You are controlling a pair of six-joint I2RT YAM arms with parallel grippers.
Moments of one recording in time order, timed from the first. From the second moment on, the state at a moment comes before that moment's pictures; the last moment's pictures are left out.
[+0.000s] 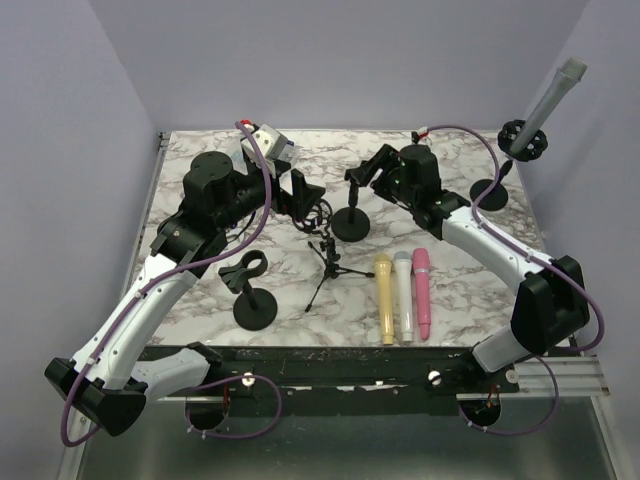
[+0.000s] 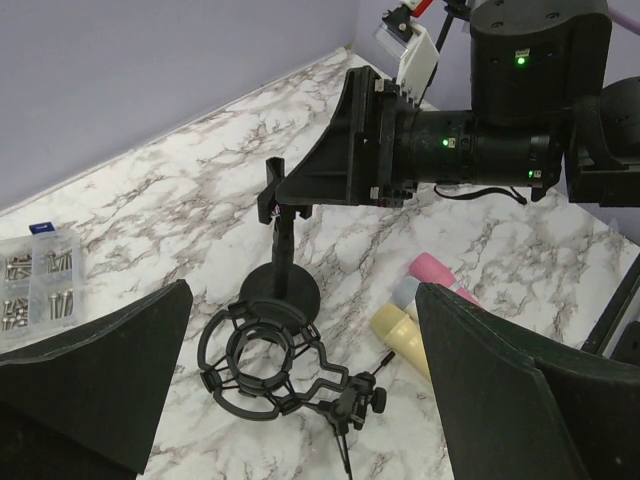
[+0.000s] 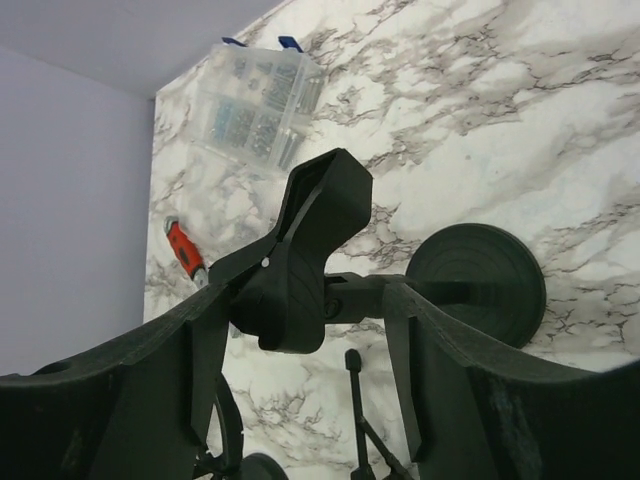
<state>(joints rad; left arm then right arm) -0.54 1.08 1.26 -0.27 0.29 -0.10 0.50 1.53 1.17 -0.01 0.08 0.84</state>
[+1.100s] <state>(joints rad) -0.59 1.06 1.25 -0.26 0.29 -0.10 0.16 1.47 1.63 -0.28 0.92 0.18</state>
